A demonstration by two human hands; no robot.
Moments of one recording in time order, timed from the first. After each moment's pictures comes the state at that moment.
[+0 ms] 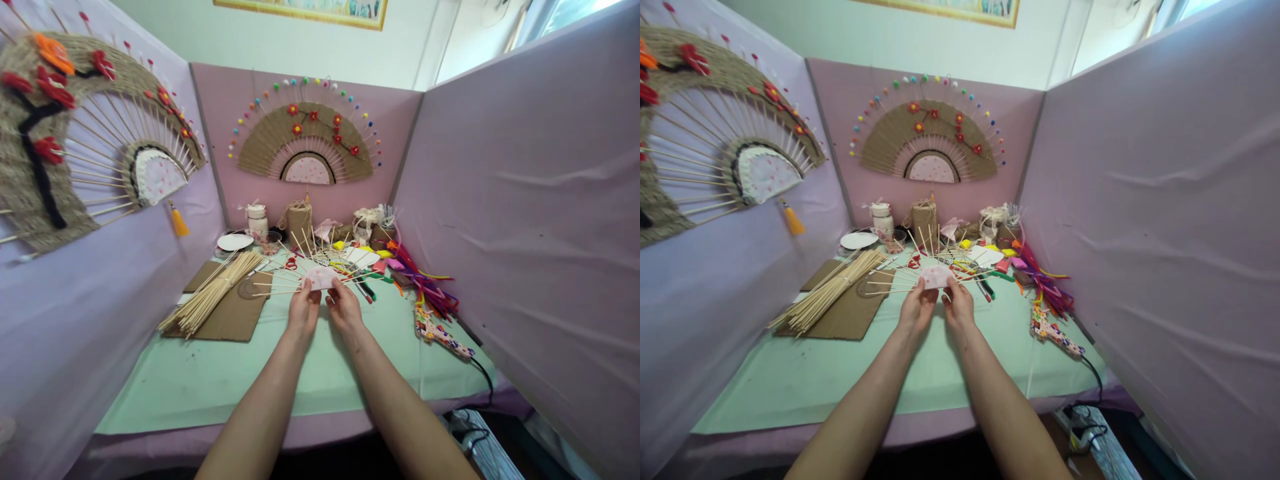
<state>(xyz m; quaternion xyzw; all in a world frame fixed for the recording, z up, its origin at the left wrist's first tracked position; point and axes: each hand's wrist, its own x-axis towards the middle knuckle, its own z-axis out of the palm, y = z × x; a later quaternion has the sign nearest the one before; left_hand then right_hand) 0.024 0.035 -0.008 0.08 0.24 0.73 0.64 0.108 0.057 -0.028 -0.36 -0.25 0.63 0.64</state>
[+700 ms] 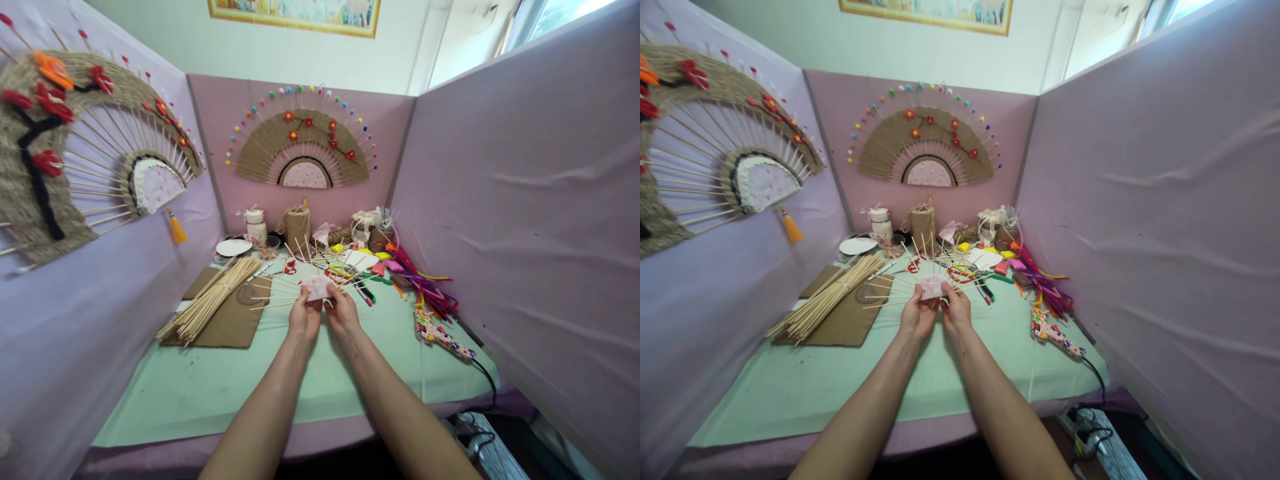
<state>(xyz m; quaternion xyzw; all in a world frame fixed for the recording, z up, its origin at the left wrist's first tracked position) 0.027 0.033 -0.005 0.01 0.23 0.72 0.65 0.101 0.054 -0.027 -0.31 -0.19 0.66 0.65</state>
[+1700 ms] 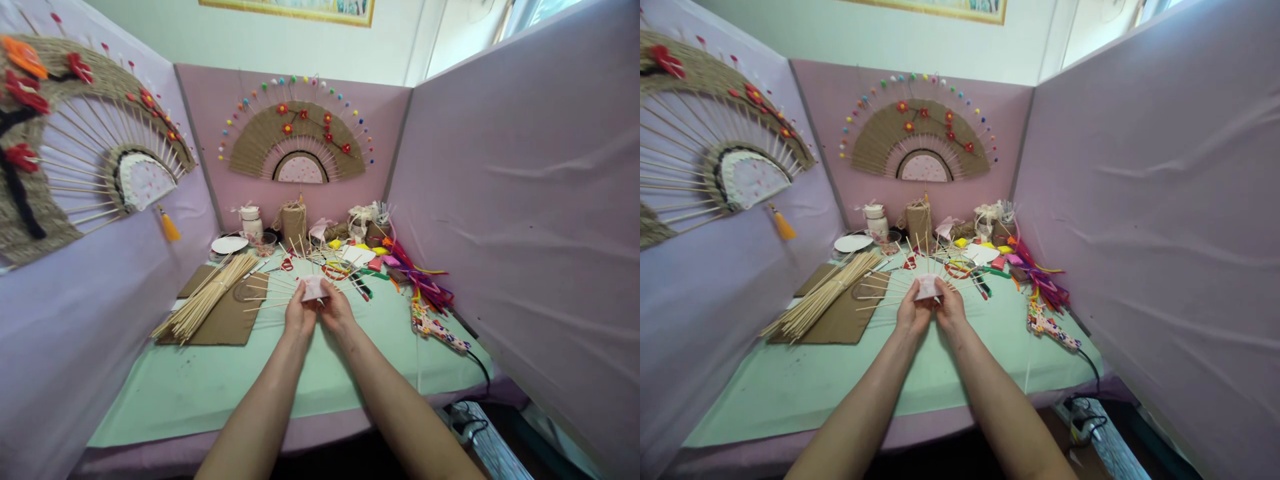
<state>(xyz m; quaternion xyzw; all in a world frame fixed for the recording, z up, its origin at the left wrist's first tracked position) 0.029 0.032 -0.006 0.02 0.26 0.73 0.63 0.095 0.059 -0.036 -0.28 -0.18 0.71 0.62</state>
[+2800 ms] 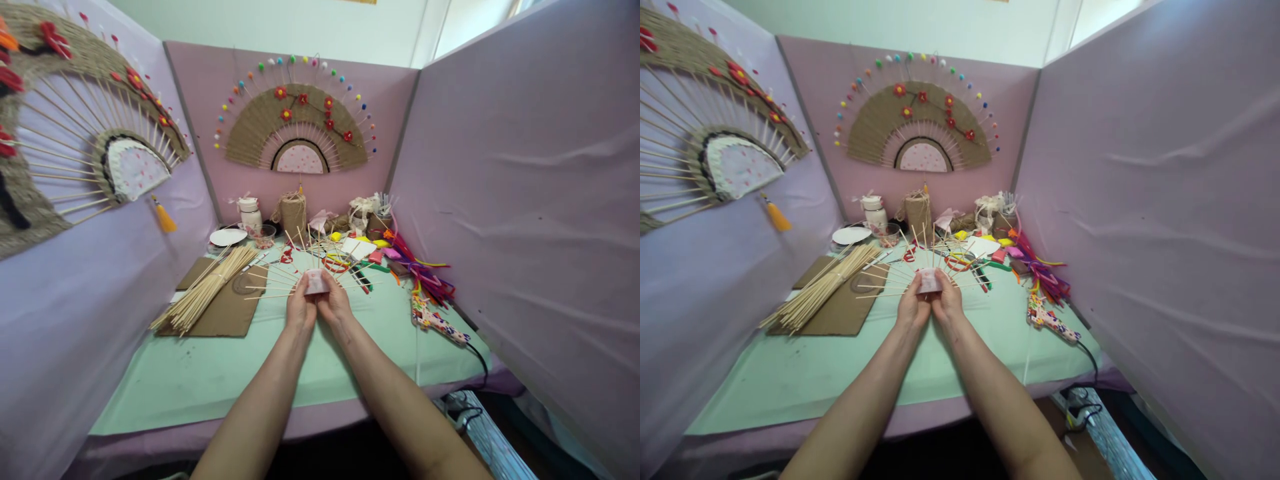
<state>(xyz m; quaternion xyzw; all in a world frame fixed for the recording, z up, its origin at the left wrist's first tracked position) 0.036 0.034 -0.016 0.03 0.26 0.76 0.59 0.086 0.055 -0.025 -0.28 -0.13 0.69 0.65</state>
